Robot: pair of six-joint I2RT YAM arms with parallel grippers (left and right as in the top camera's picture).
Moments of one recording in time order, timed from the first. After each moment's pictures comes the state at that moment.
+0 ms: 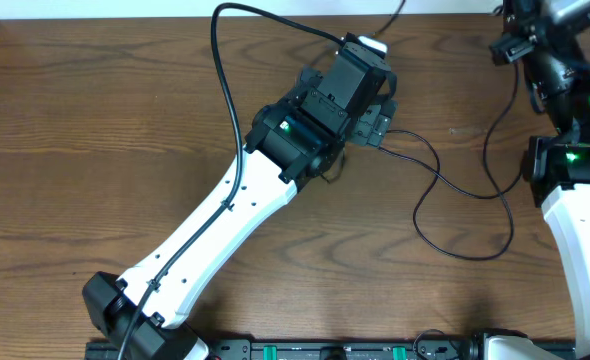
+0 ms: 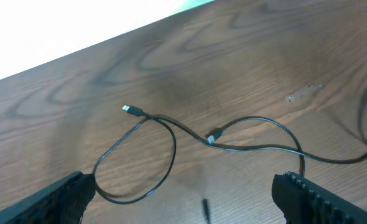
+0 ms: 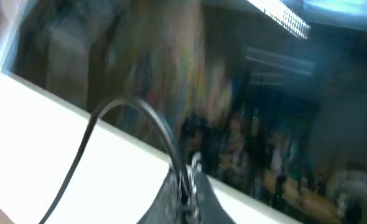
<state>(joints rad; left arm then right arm) -0.73 1.69 1.76 -0.84 -0.24 -0.19 -0.05 1.36 1.15 0.64 -0.53 -0.11</state>
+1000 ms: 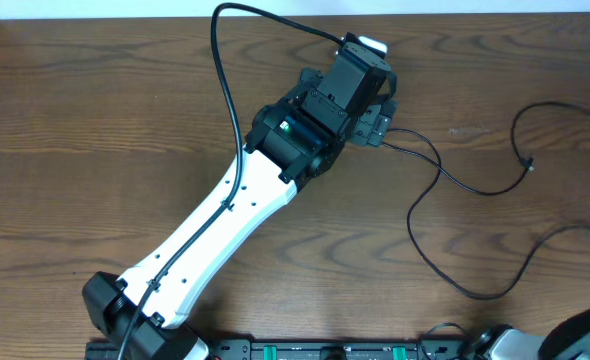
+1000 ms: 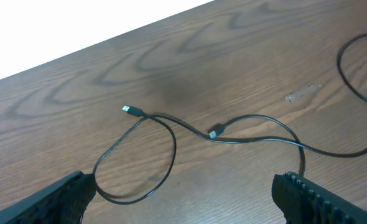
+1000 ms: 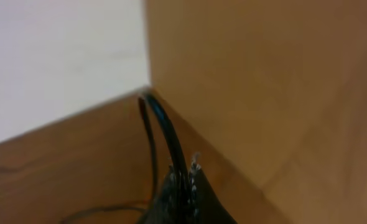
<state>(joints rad) -0.73 1.69 1.76 -0.84 -0.24 -0.19 -0.75 1.50 1.15 0.08 -0.06 -0.06</state>
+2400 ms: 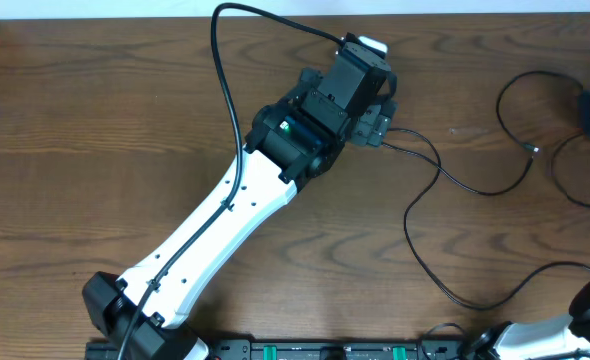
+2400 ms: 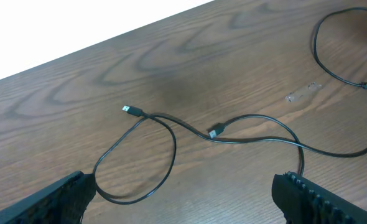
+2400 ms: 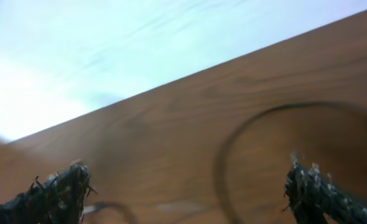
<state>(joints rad) -0.73 1.69 1.76 -0.84 -0.24 -0.19 -0.72 1.73 1.15 -0.02 -1.03 0.07</state>
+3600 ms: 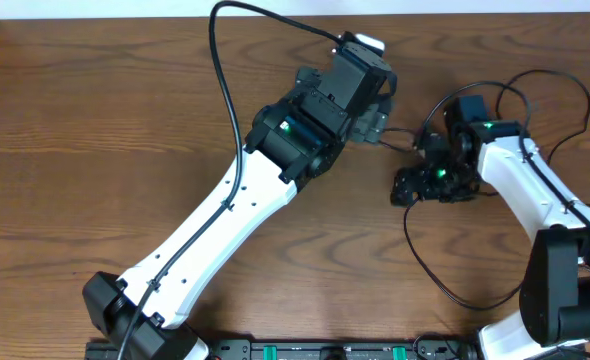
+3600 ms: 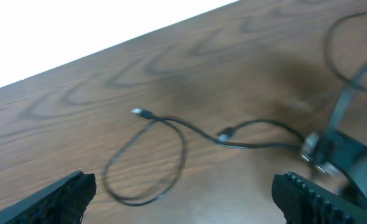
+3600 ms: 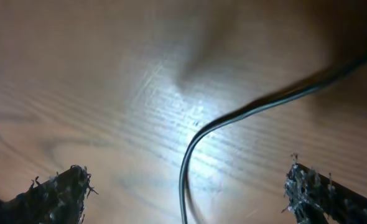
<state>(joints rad) -0.73 1.69 1.76 -0.84 -0.31 -0.19 0.13 1.73 1.14 -0.95 -0.32 -0.03</state>
